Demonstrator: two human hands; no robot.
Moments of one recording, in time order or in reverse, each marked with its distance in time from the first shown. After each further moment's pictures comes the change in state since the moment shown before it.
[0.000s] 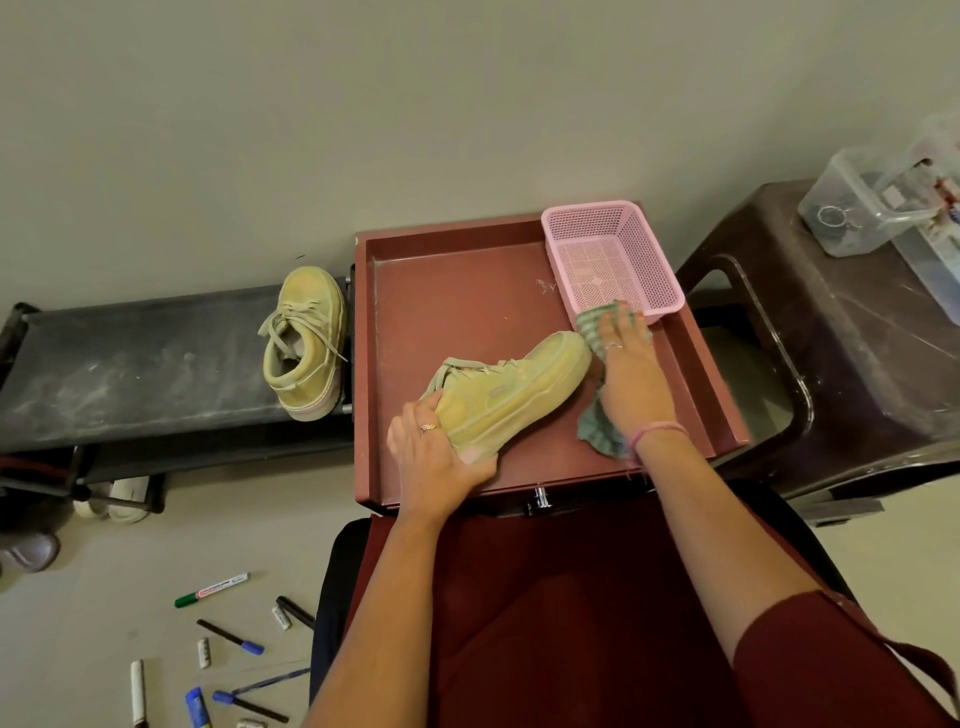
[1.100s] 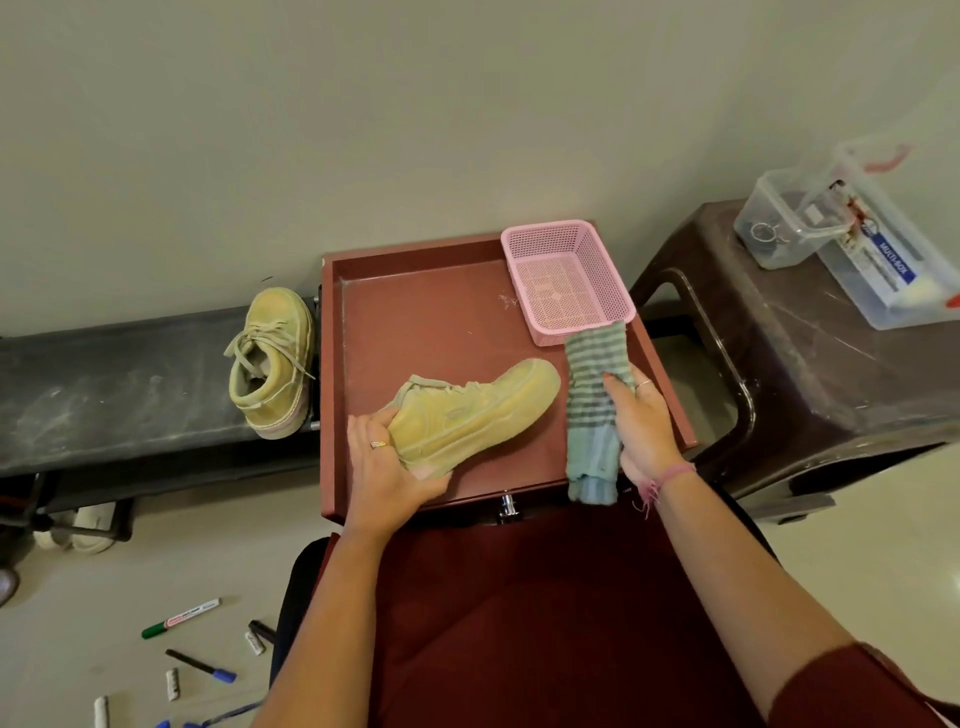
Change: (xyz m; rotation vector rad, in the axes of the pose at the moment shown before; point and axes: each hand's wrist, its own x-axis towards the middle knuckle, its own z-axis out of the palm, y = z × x) left_hand -0.003 0.001 -0.025 -0.224 -0.068 0.075; right_hand -0.043 0.025 -0.039 1.435 -0.048 0.553
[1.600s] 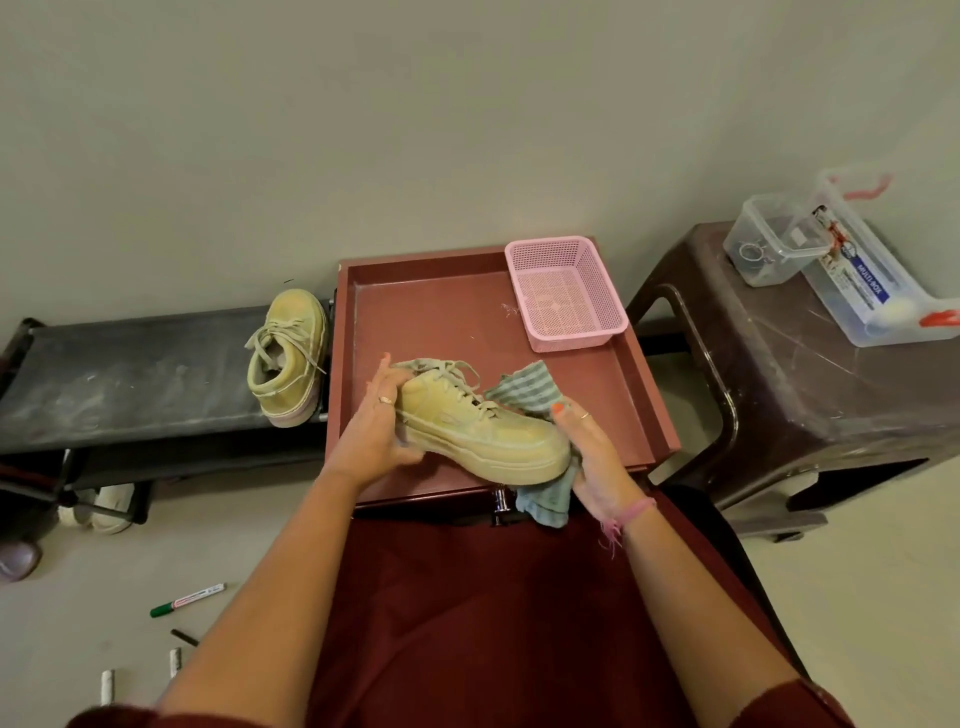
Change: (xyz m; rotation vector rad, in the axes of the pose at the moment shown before) left_hand 0.034 0.005 -0.028 0.027 -0.309 0.111; right_hand -0.047 0.015 0.005 0.092 -0.459 0.064
